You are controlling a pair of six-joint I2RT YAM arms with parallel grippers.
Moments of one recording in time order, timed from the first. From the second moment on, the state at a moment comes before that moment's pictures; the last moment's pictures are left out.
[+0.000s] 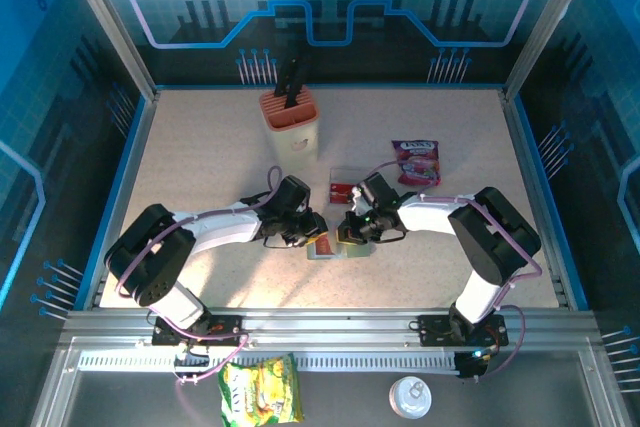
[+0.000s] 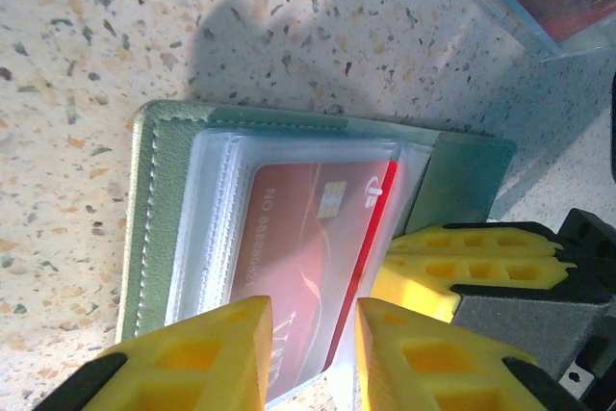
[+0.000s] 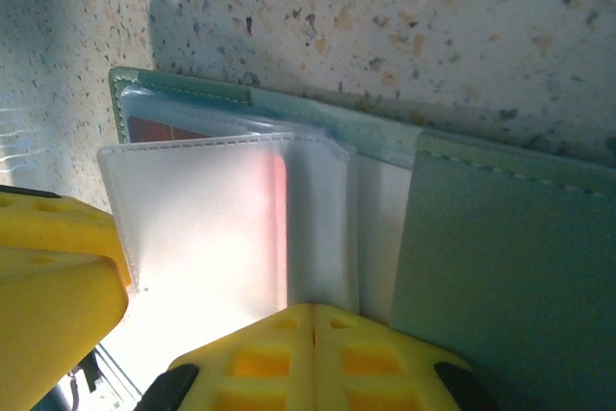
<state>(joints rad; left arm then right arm) -0.67 1.59 0.78 -0.19 0.32 -1.16 0.60 1.71 0.78 -0.18 -0.54 0.69</state>
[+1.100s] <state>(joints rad) -0.73 1.67 0.93 -0.13 0.37 -1.19 0.50 1.44 0.77 -0.36 -0.50 0.67</state>
